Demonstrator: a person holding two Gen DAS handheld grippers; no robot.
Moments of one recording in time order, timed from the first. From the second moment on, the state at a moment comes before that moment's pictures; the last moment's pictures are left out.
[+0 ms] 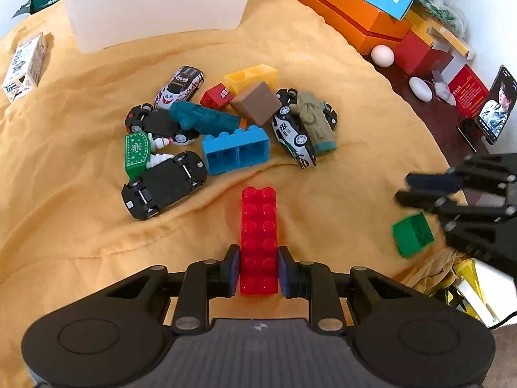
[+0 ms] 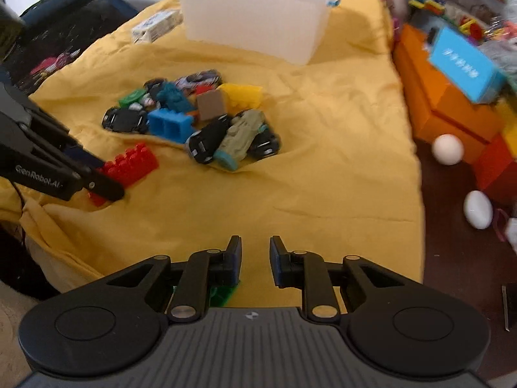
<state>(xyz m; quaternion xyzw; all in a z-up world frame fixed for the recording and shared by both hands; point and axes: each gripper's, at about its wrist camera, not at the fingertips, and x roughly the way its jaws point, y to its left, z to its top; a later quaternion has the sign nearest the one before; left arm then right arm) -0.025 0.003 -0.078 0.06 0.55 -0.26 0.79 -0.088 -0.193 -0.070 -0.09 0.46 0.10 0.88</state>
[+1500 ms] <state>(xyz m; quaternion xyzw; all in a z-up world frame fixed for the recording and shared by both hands) -0.023 -0.007 -0.080 0.09 0.55 -0.26 0.79 -0.062 -0.176 -0.096 -0.07 0.47 0.10 0.87</state>
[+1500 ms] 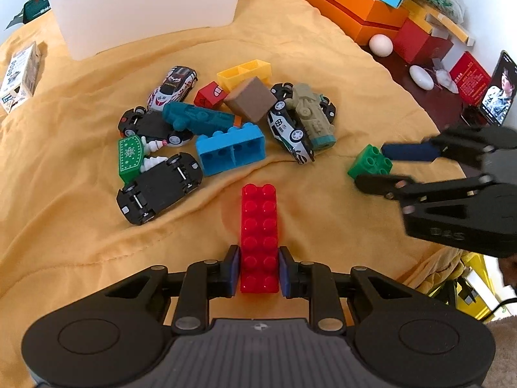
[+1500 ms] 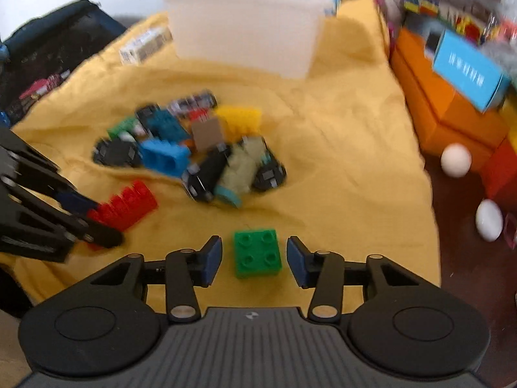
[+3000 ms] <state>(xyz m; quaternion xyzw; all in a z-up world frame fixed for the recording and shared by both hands) 0.256 -0.021 0.022 0.15 0.43 -0.08 0.89 0.226 -0.139 0.002 -0.07 0.40 0.07 0.91</state>
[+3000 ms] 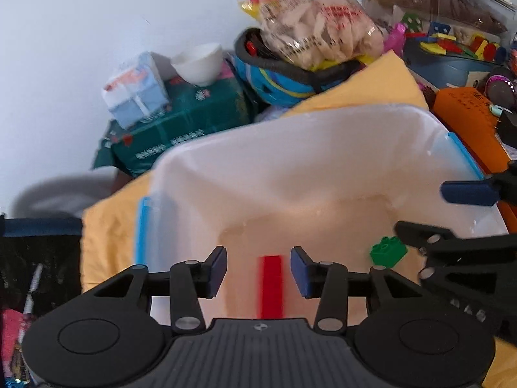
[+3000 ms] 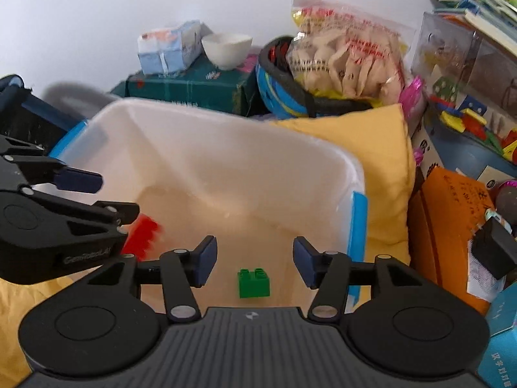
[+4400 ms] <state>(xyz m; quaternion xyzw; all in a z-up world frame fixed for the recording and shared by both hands) 0.033 0.036 -0.080 0.08 0.53 -0.19 0.82 -0.021 -0.164 -0.074 -0.04 0.46 0.12 0.88</state>
